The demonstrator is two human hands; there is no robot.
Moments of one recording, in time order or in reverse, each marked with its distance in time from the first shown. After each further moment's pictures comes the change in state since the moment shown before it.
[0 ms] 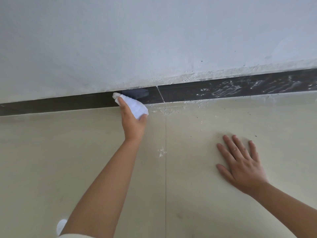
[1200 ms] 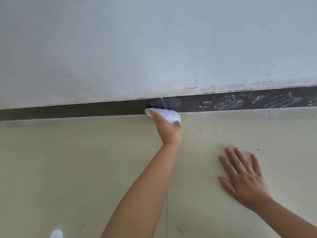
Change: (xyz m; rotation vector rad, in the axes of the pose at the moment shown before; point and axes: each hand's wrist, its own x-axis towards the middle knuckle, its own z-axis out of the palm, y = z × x) left_hand -0.030 0.067 0.062 -0.227 -0.098 -0.280; right_hand 0.000 0.001 0.006 0.143 0.084 -0.005
